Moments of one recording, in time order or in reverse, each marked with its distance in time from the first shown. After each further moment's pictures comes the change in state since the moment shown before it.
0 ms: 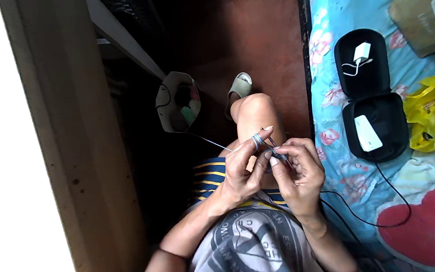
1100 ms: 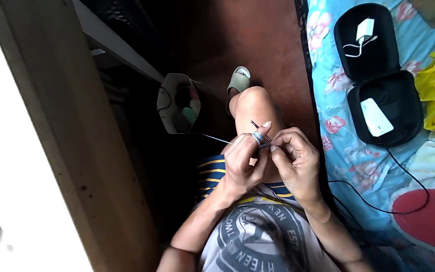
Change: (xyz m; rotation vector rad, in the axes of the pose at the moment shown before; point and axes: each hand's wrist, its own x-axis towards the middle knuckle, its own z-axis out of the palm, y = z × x) left_hand -0.002 -0.013 0.003 0.249 -0.027 0.106; right_hand 0.004 0.008 0.000 0.021 -0.034 0.134
